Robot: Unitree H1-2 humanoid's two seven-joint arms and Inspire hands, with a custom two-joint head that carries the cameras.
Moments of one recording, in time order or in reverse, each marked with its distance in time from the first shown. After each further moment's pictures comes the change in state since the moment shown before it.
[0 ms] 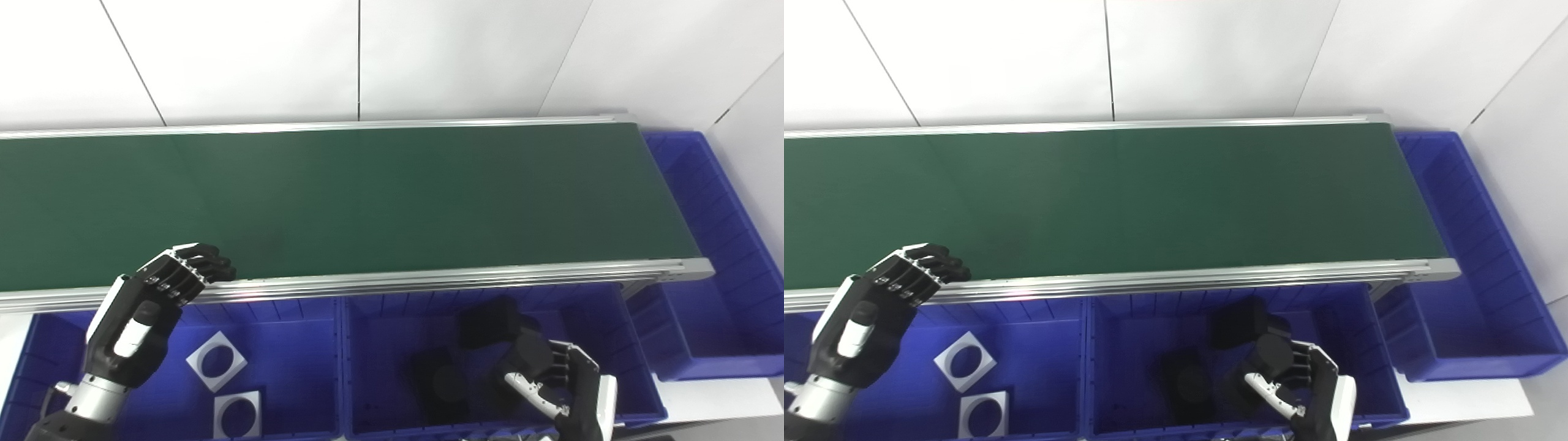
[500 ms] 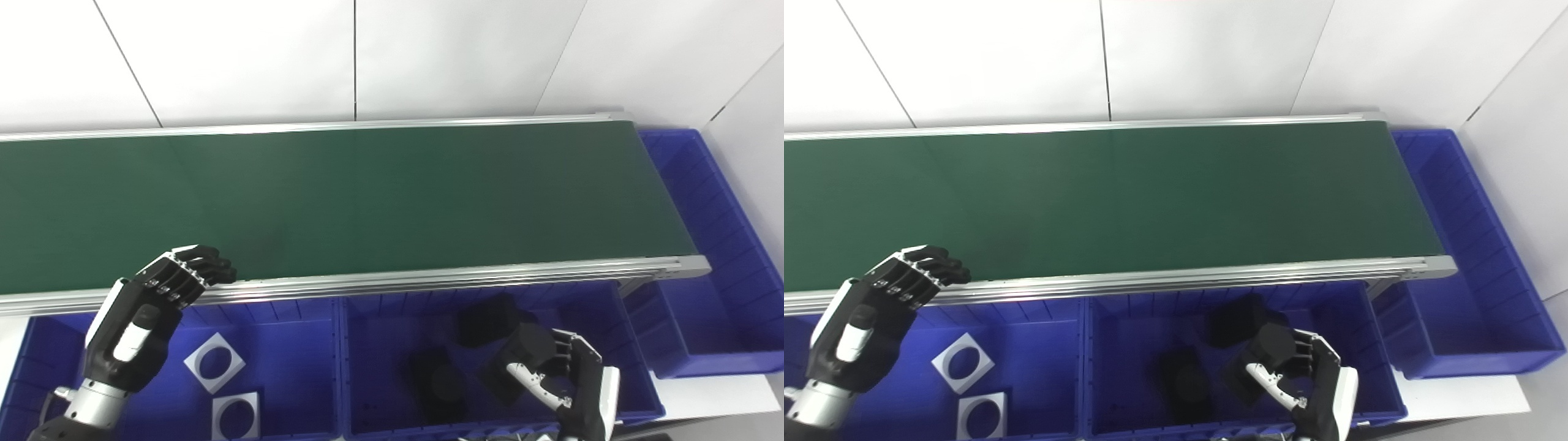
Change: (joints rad) left arm 0.006 -0.007 -0.003 -0.017 0.002 0.015 0.007; right arm 0.019 -0.004 0.014 -0.072 0.044 0.000 0.032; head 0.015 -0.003
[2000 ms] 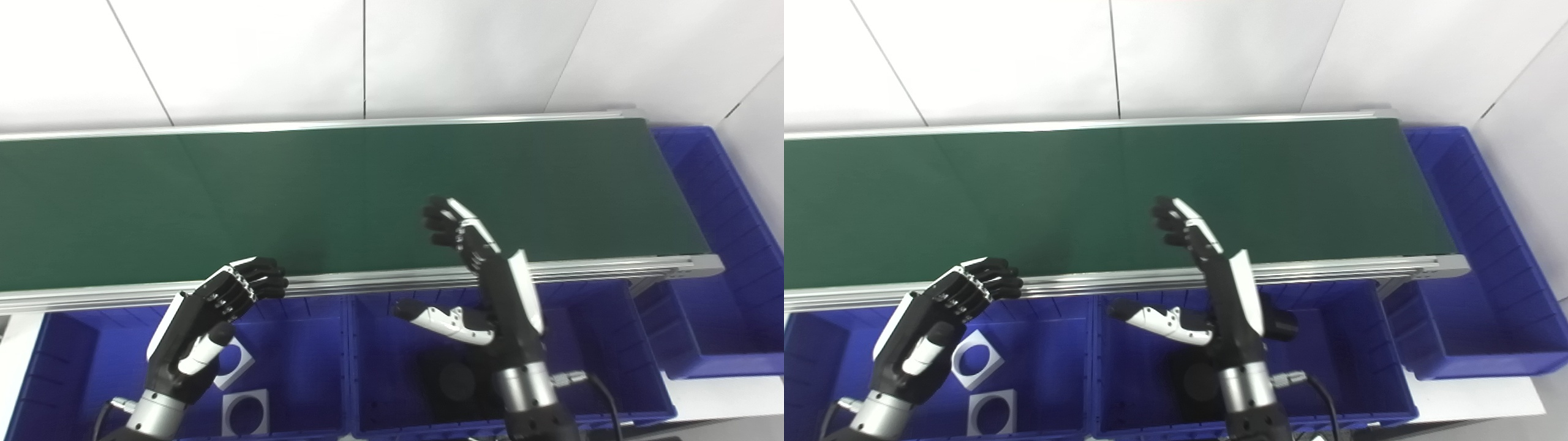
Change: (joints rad) left arm 0.077 -0.099 -0.100 -0.062 0.201 -0.069 0.096; right arm -0.128 -0.058 0.382 -0.484 -0.076 0.120 0.407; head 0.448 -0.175
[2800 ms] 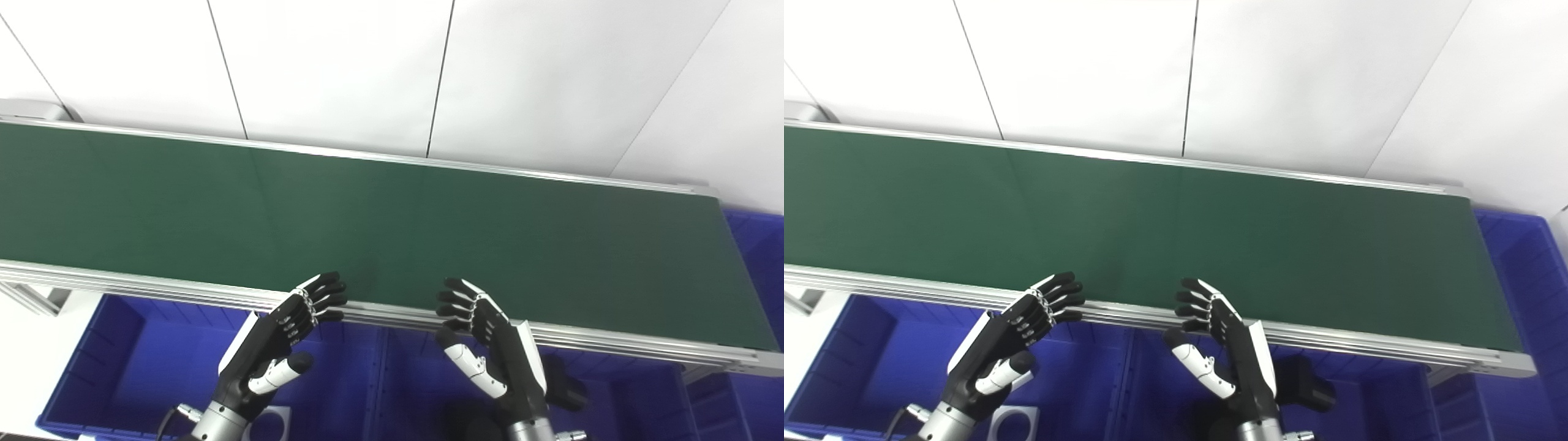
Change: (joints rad) left arm 0.028 -0.058 -0.060 0.073 0.112 -0.107 0.073; right arm -0.079 -0.072 -0.023 0.312 0.185 -0.071 -0.003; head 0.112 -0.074
